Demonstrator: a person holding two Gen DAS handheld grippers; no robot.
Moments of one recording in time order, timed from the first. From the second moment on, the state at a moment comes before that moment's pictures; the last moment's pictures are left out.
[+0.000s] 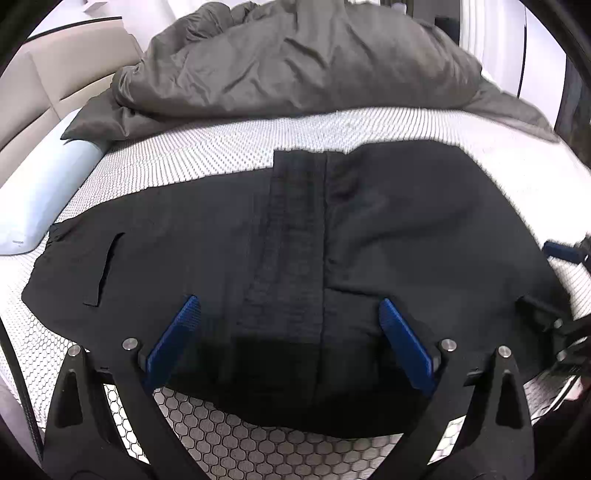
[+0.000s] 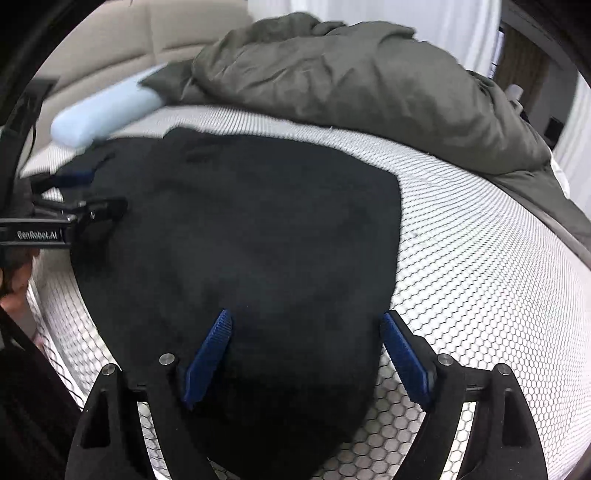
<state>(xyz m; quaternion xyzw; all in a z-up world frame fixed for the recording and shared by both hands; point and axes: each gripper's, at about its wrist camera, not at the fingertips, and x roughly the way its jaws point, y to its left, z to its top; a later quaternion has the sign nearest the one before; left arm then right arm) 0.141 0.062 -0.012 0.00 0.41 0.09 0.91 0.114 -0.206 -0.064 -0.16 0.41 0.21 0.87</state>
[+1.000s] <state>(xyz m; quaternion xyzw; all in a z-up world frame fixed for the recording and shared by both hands) 0.096 0.107 -0.022 -0.05 0.40 0.09 0.91 0.093 -0.273 -0.058 -0.07 0.39 0.20 0.89</state>
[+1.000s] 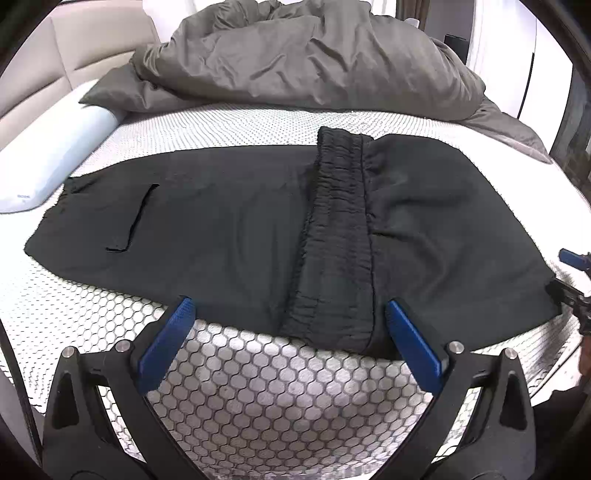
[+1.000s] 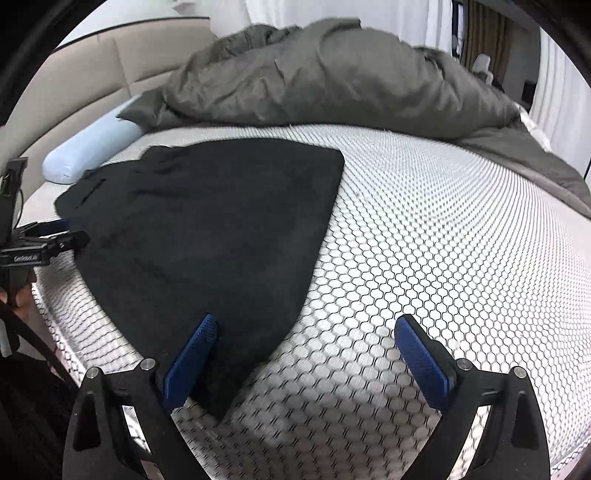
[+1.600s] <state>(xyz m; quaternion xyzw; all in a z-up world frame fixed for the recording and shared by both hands) 0.116 -0.005 -0.002 -0.02 0.38 -0.01 0.93 0.072 -0.324 -0.072 0.20 0.43 0.28 0.83</state>
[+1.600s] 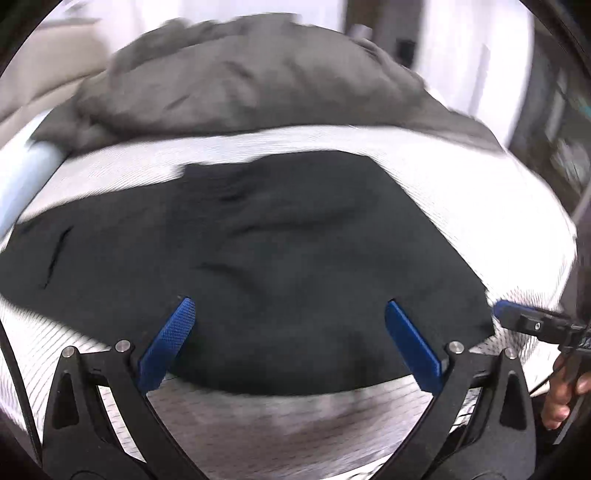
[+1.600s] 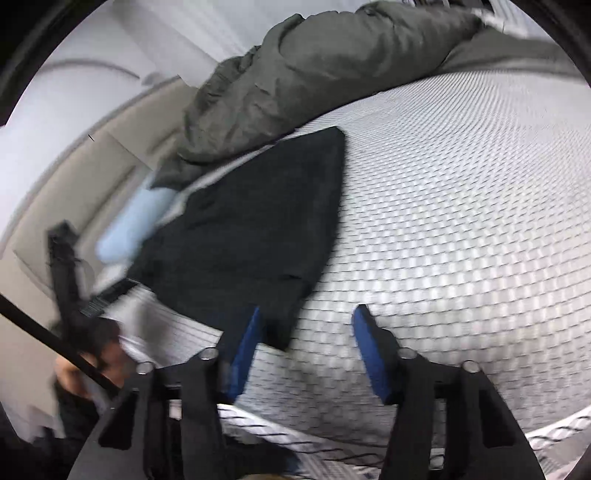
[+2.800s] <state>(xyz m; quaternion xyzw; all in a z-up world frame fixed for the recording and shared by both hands) 0.098 0.030 0.017 -0.03 0.32 0.03 0.94 0.080 -0.250 -0.017 0.04 0.32 0.26 0.91</state>
